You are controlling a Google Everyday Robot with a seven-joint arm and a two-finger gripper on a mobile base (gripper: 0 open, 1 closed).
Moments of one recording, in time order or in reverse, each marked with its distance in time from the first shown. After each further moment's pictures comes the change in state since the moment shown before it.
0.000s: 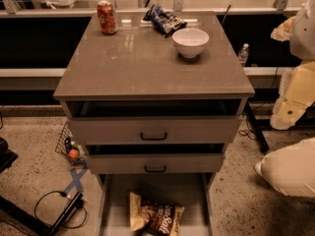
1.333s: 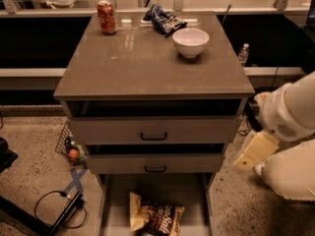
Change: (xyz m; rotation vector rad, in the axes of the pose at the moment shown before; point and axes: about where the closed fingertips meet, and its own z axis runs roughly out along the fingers) arm 0.025 0.043 0.136 -0.020 -0.148 0.241
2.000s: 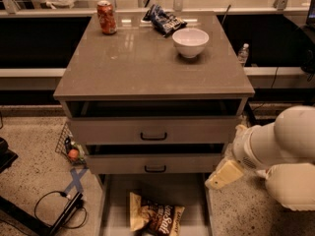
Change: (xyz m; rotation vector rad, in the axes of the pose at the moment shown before) arm 0.027 0.022 0.115 0.023 -0.055 0.114
